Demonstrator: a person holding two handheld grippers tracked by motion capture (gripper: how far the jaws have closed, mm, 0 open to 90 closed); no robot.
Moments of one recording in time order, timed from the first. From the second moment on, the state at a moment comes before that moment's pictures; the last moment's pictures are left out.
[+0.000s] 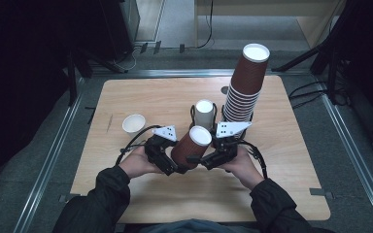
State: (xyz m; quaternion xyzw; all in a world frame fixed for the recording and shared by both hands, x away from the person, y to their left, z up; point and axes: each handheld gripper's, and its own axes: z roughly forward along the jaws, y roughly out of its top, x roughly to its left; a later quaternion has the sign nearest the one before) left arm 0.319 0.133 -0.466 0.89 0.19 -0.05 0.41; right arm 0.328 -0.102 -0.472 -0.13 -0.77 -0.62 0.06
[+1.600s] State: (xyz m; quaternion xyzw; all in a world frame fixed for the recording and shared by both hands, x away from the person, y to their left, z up) left arm 0.325 0.139 -0.467 0.89 0.19 -0.07 0.41; right arm 0.329 -0.103 -0.469 -0.15 -0.78 -0.60 0.06
